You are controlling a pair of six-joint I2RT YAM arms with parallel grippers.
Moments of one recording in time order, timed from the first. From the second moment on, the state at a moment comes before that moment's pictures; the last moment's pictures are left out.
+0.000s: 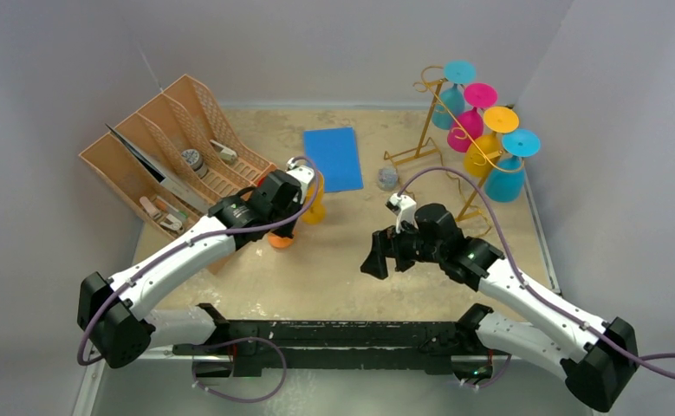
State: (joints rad) left arm -0.73 1.21 1.05 -0.73 -0.21 -0.18; right arm 0.72 0.90 0.64 -0.42 -0.33 0.42
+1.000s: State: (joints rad) left arm -0.75 1.24 1.05 -0.79 -0.11 -0.15; right arm 0.72 0.78 0.71 -0.59 -0.15 0.43
